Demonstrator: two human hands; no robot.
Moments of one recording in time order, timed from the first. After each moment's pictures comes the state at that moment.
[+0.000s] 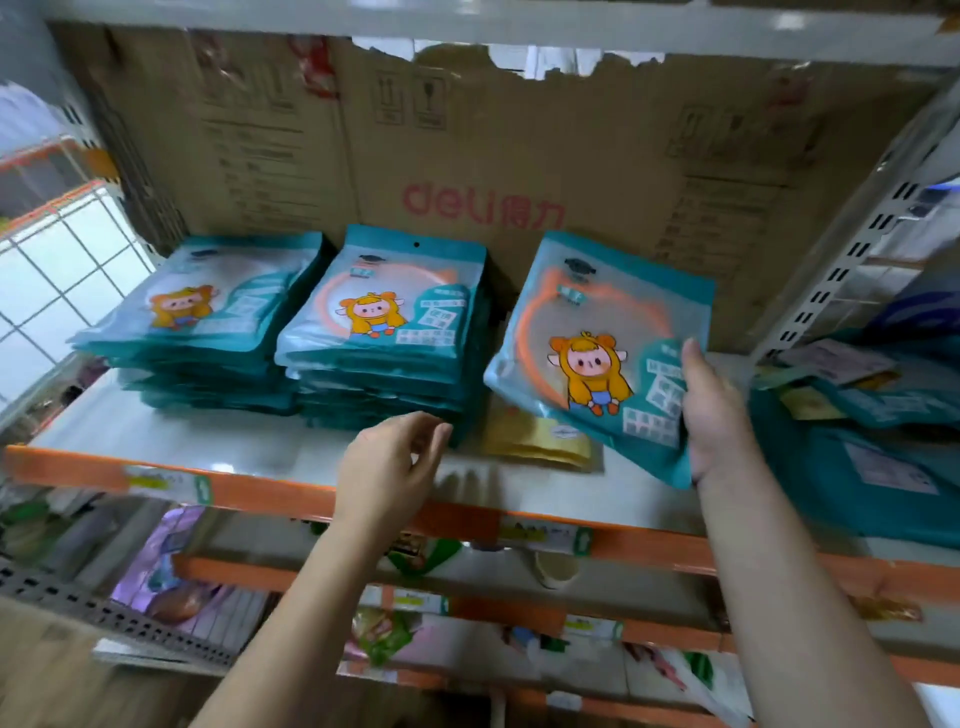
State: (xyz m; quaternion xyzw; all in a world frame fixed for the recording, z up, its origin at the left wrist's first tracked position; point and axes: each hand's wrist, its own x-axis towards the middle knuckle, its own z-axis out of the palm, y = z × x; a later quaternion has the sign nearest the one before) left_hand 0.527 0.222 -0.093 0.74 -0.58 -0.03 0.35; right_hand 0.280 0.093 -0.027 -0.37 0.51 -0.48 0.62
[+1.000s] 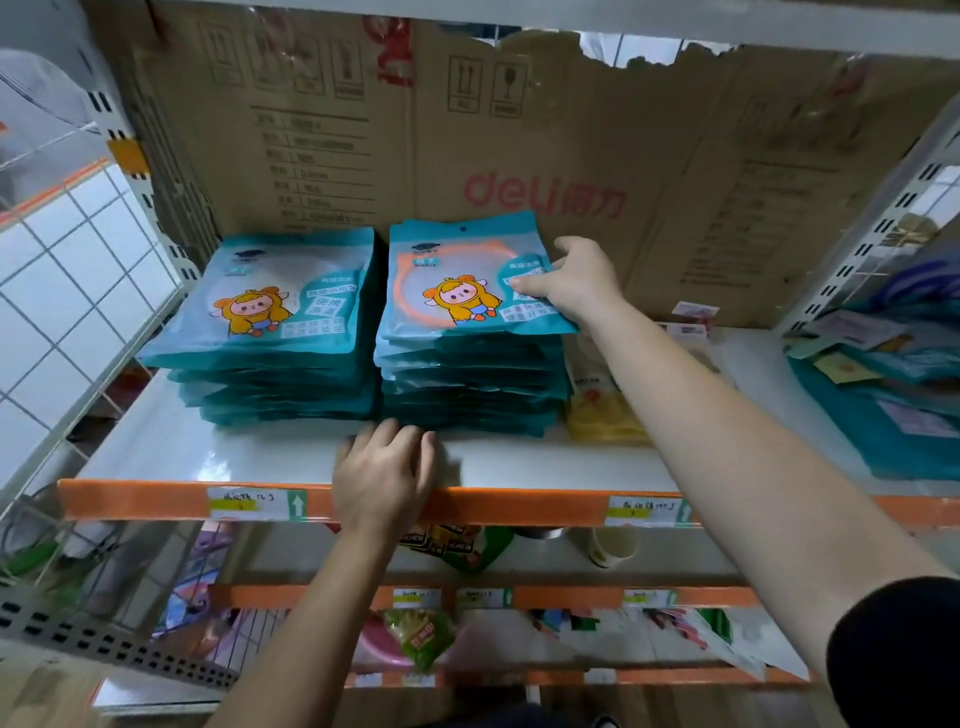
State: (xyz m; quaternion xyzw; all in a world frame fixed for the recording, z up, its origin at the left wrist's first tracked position) left_hand 0.648 0.246 -0.153 0.75 -0.59 0.14 0.28; right_hand 0.492 0.079 0.019 -0.67 0.57 -0.32 0.35
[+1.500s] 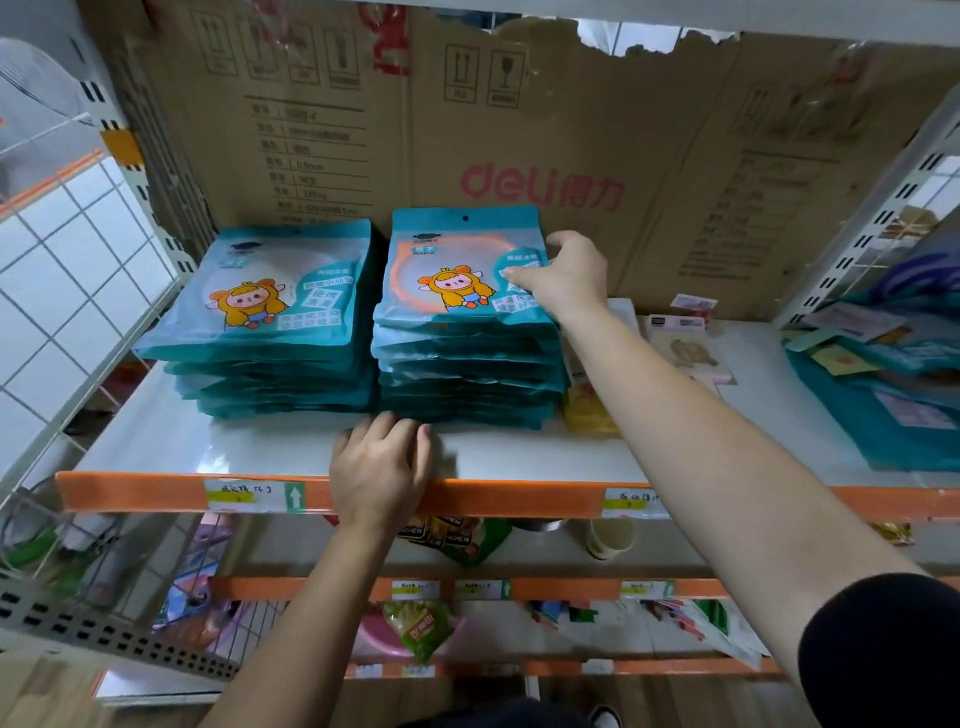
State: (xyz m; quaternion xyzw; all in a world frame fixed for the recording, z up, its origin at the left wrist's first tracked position) left_hand 0.648 0.246 -0.154 0.75 -0.59 0.13 0.28; right_hand 0.501 0.081 0.008 -0.66 0.59 -0.37 0.29
